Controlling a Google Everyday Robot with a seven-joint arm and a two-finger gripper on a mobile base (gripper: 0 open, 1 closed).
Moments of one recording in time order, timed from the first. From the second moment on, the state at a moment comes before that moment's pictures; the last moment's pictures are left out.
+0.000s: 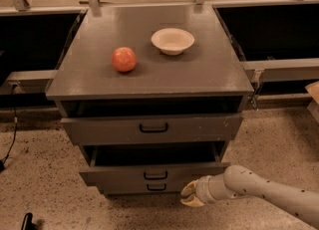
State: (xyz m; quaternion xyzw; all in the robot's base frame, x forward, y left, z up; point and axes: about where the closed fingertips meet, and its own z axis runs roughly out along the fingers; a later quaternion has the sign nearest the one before) arm 0.463 -0.114 0.366 -0.62 0.70 0.20 0.28
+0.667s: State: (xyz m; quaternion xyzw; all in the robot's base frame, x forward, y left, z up) arm 0.491 -0.119 0.360 -0.59 0.72 0.19 0.32
